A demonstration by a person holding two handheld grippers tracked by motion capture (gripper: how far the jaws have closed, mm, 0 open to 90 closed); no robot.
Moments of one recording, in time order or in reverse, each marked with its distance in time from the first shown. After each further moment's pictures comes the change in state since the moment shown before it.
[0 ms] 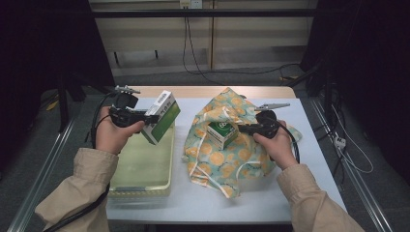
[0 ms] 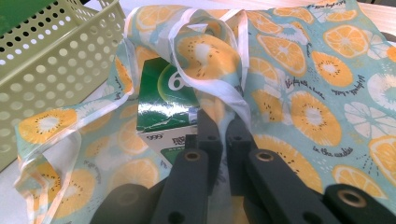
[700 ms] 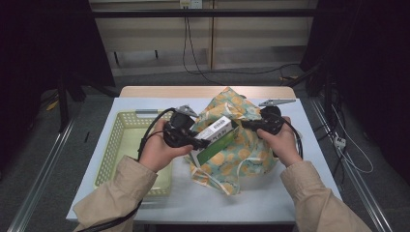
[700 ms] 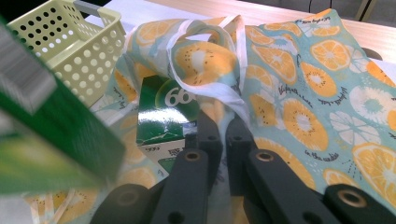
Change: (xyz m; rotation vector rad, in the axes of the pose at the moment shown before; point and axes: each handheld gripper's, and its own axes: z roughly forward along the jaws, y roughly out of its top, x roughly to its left) left arm -0.115 -0.003 0.062 0.117 -0.268 0.266; right arm -0.004 0.011 -0.013 -0.031 -0.007 0.000
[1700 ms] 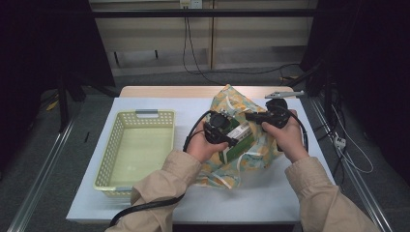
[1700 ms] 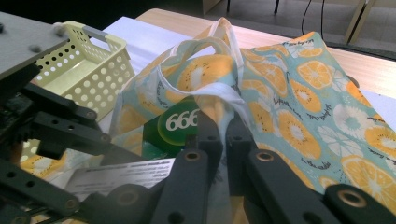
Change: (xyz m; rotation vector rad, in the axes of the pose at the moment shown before) left arm 0.006 0.032 0.116 0.034 0.020 -0.037; right arm -0.001 0.019 -0.020 -0.050 -0.009 -0.009
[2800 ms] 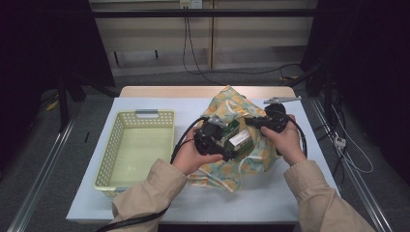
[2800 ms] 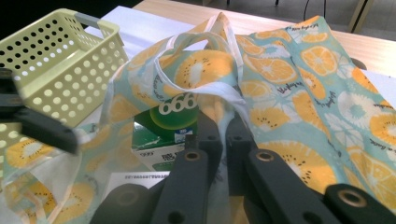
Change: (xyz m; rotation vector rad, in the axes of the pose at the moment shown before) left arm -0.019 -0.031 -0.042 -0.085 -0.069 0.093; right arm -0.005 -0.017 0.010 0.021 0.003 0.013
